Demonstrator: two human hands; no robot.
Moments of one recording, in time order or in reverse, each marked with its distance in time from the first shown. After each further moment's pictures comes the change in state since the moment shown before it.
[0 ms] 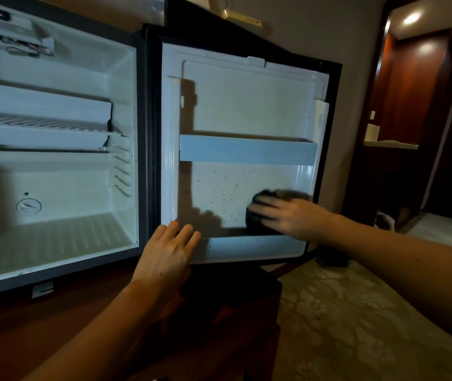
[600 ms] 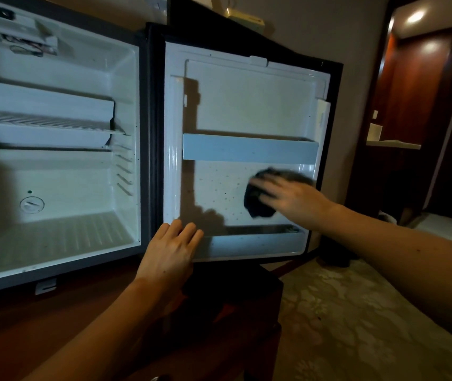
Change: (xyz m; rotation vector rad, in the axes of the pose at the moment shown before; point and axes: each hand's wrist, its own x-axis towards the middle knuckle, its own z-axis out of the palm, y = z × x) left_hand -0.001 0.002 0.001 -0.012 0.015 -0.009; right_hand 0.016 0.014 -0.018 0.014 0.062 0.217
